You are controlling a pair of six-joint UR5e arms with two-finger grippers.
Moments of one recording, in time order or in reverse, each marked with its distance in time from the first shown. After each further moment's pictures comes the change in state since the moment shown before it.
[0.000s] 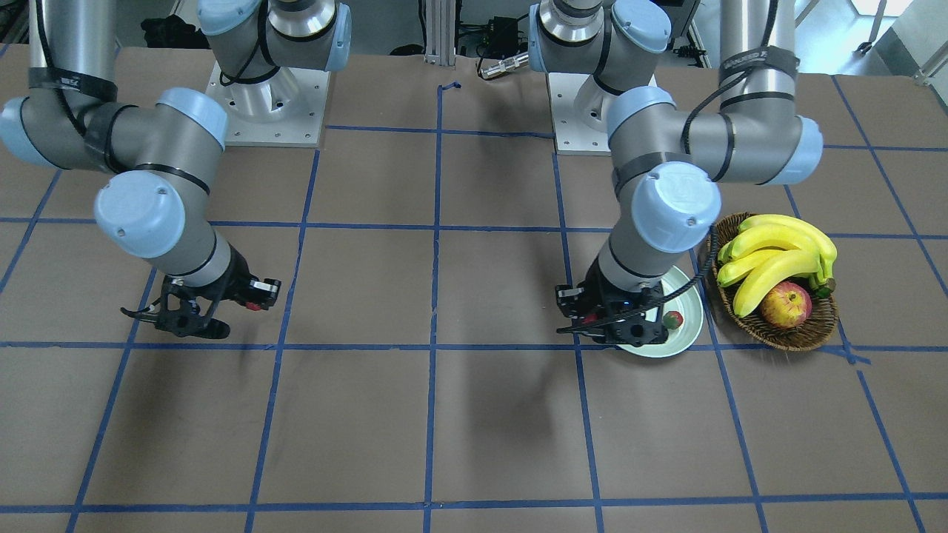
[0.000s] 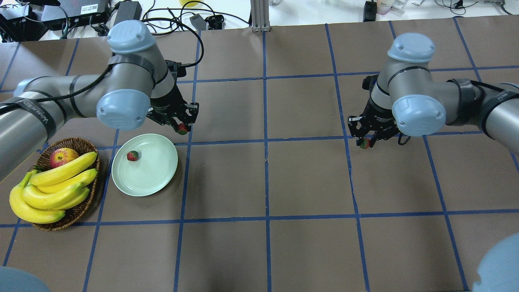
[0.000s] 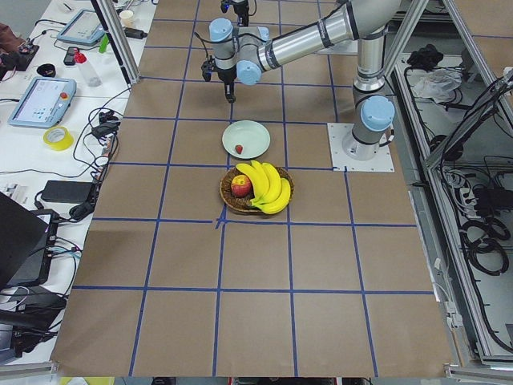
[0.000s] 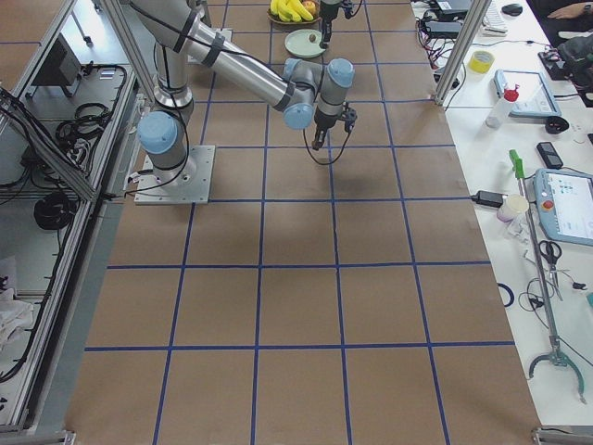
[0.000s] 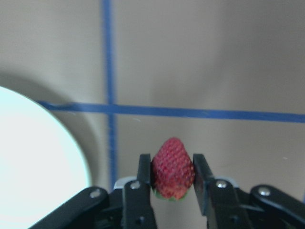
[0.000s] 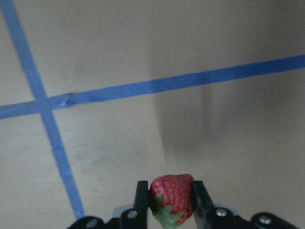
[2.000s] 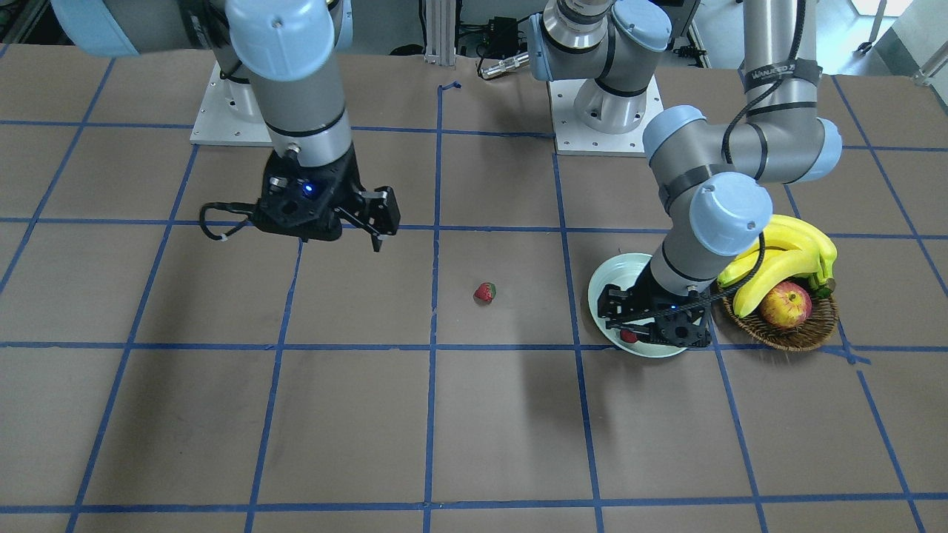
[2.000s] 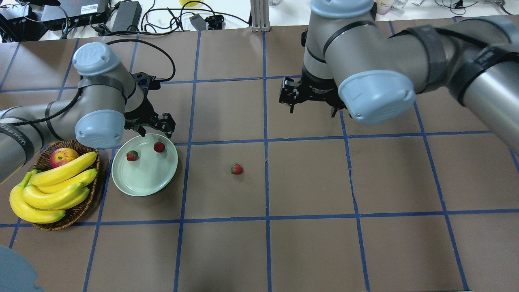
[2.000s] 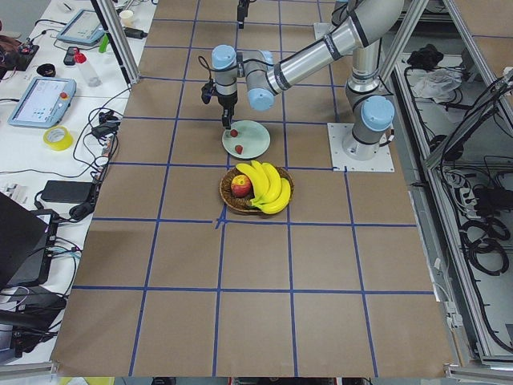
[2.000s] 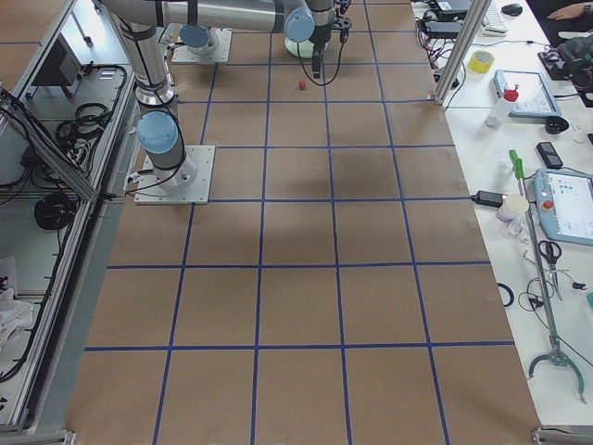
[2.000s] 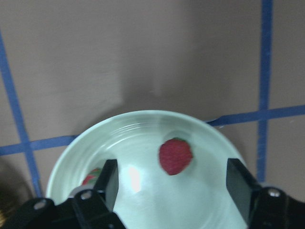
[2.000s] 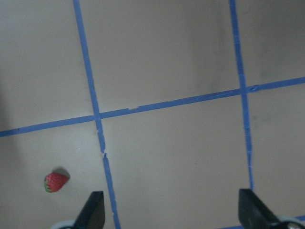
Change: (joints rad) left arm 0.039 0.005 -0.125 0.186 0.009 0.099; right arm 0.237 -0.189 -0.241 0.238 -0.077 0.166
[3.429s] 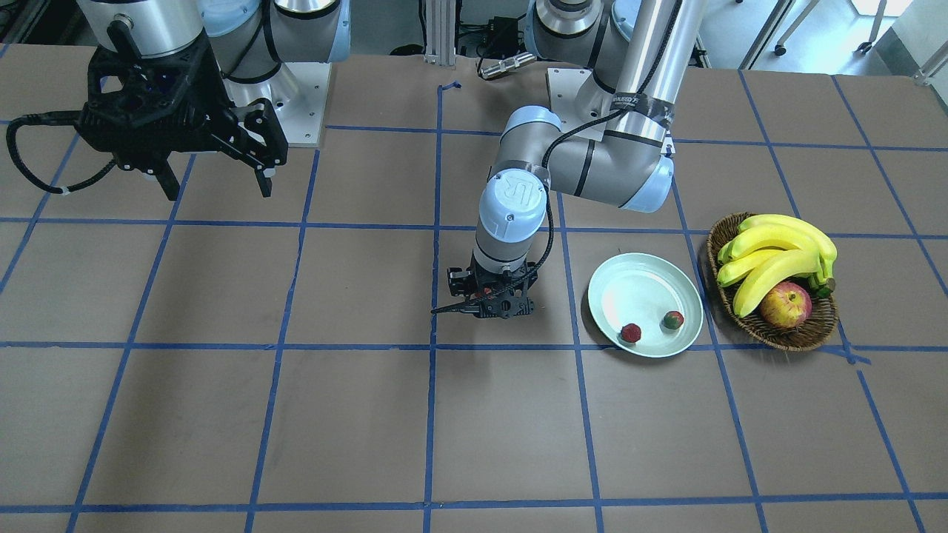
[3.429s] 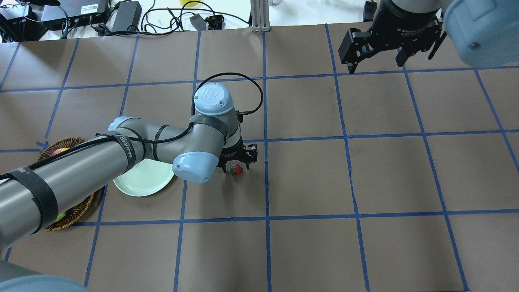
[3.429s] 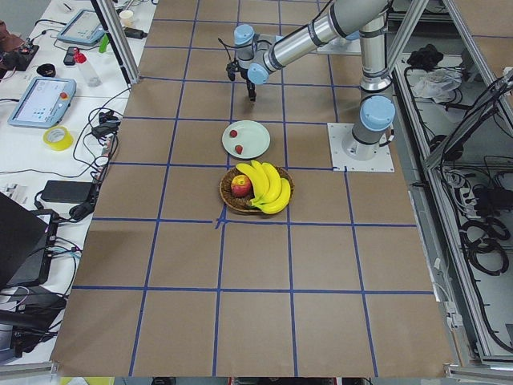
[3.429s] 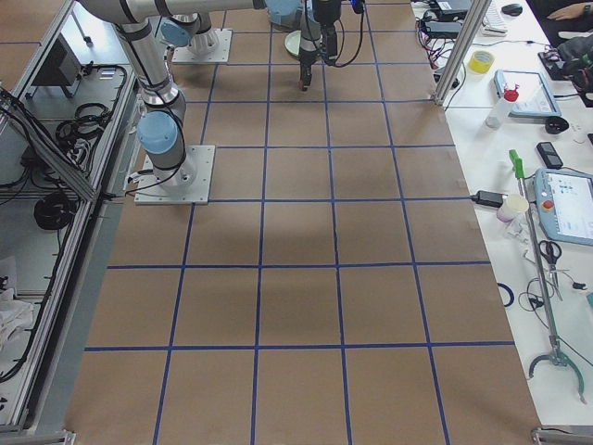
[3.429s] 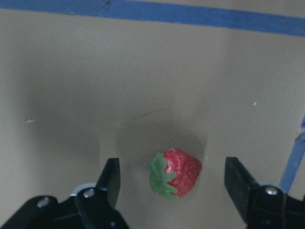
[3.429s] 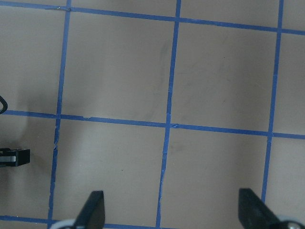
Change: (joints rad) left arm -0.354 -0.124 -0.029 0.066 -0.038 -0.519; right arm -0.149 -0.090 -0.126 0.115 -0.003 -0.375
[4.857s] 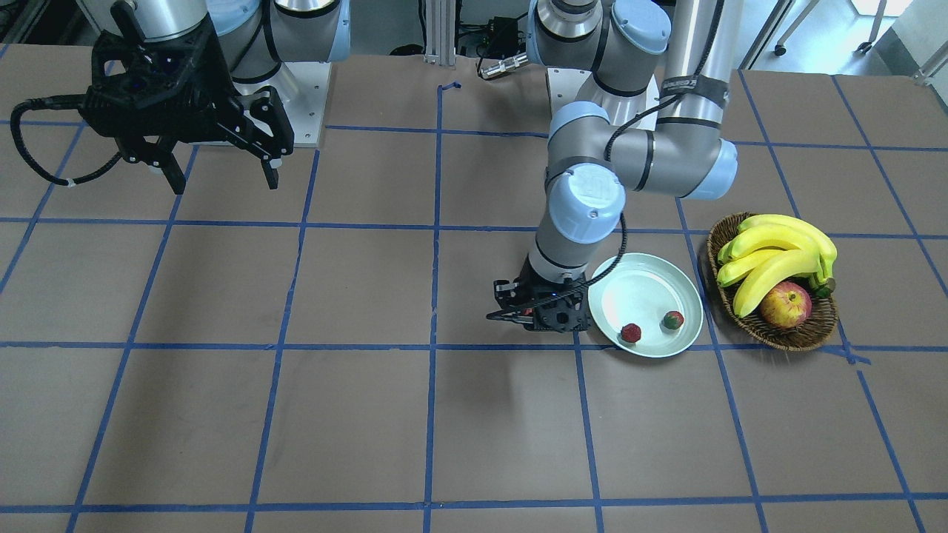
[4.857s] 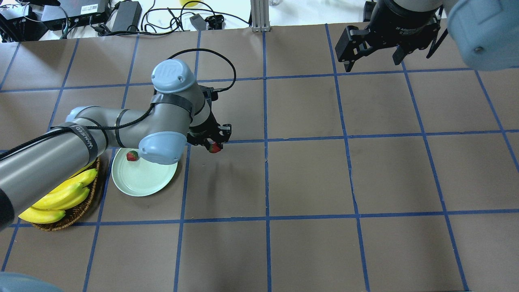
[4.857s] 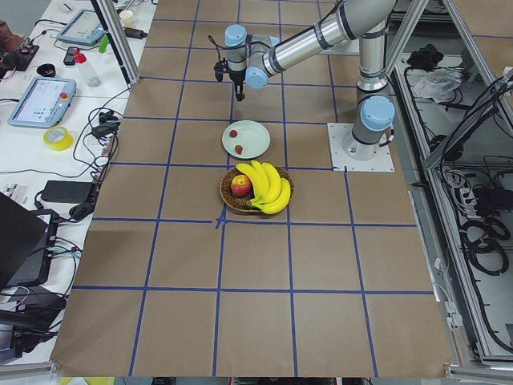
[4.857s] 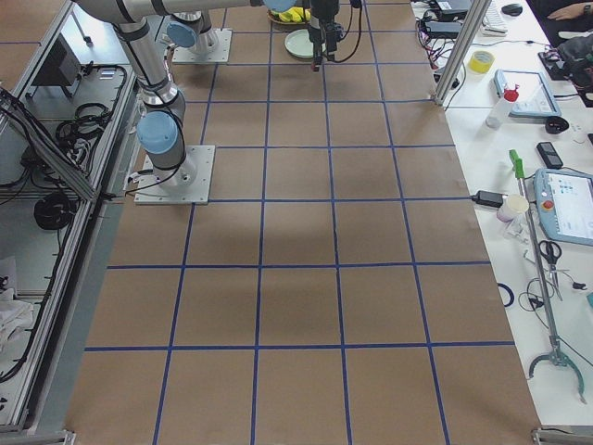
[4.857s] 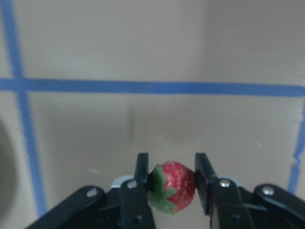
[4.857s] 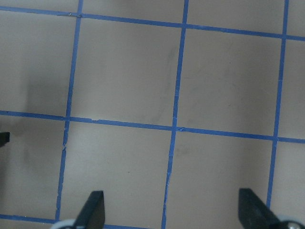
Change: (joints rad) left arm 0.204 0.085 0.023 -0.018 -0.020 0.284; right arm 0.008 -0.016 0.003 -0.007 0.019 0.000
